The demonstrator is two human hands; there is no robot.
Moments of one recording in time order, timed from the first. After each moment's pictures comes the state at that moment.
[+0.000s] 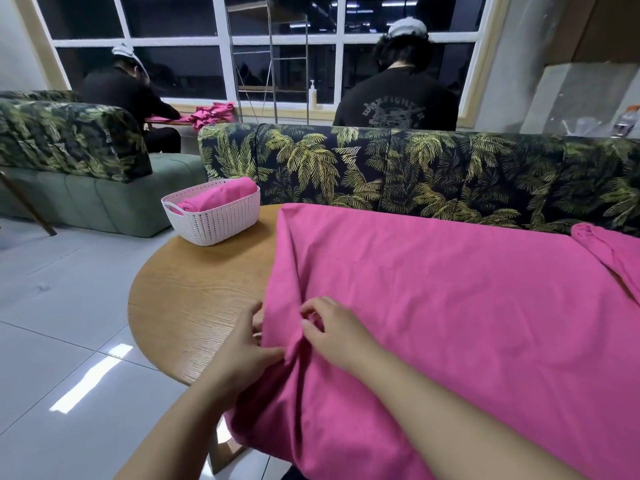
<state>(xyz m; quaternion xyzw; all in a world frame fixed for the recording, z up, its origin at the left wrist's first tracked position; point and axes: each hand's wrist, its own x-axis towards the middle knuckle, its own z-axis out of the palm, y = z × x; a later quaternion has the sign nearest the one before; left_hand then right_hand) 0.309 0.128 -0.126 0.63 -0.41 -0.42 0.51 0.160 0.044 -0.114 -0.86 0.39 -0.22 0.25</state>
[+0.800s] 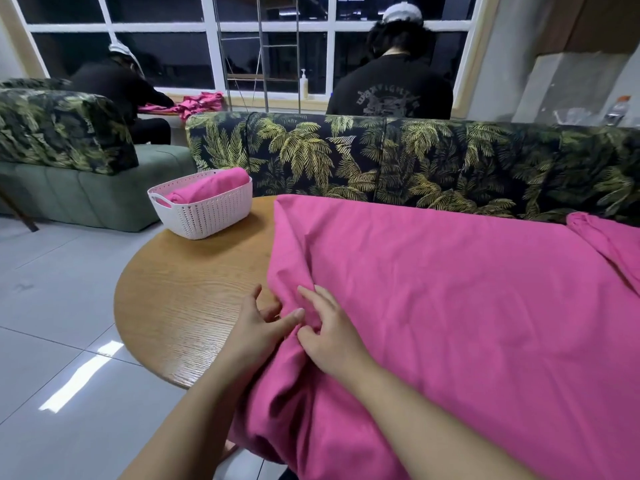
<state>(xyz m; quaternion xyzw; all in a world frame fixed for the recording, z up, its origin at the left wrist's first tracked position) 0.296 0.098 -0.127 0.57 -0.40 -0.44 0.57 0.169 0.061 -0.126 -0.80 0.39 -0.32 0.33</state>
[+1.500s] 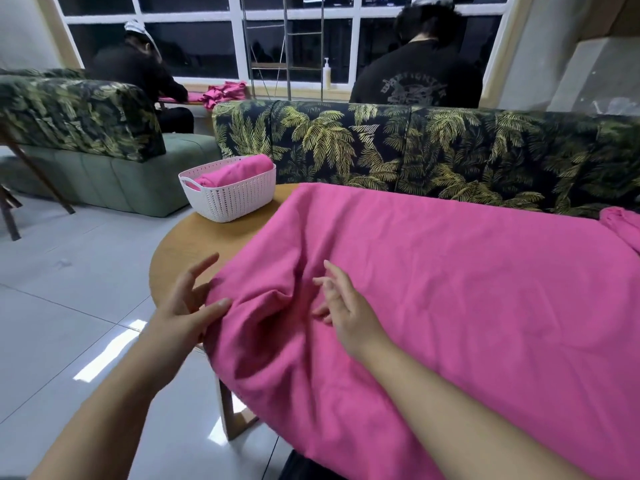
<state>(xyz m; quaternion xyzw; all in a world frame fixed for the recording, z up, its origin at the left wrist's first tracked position) 0.370 0.185 -0.093 0.56 -0.42 -0.38 0.60 0.169 0.062 -0.139 -0.75 0.36 -0.36 0.42</state>
